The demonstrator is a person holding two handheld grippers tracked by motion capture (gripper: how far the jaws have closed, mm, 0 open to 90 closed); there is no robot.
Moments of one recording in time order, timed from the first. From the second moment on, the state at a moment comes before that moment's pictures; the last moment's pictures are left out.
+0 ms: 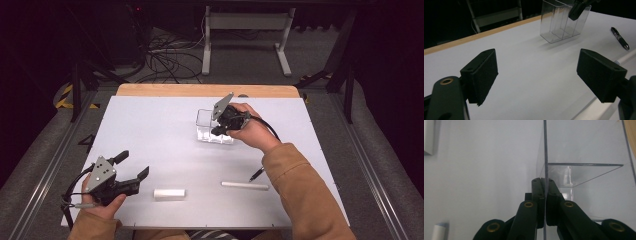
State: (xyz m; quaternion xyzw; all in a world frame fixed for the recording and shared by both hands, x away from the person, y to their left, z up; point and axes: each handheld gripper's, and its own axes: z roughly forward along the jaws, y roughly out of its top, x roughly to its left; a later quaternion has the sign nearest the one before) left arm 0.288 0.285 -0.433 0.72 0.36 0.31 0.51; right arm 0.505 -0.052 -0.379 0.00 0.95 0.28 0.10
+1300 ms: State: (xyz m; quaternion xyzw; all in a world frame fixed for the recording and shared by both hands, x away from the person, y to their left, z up) left arm 0.288 0.282 -0.433 0.72 0.36 0.31 0.51; right arm 0.447 -0.033 -0.401 -0.05 0.96 0.27 0.03
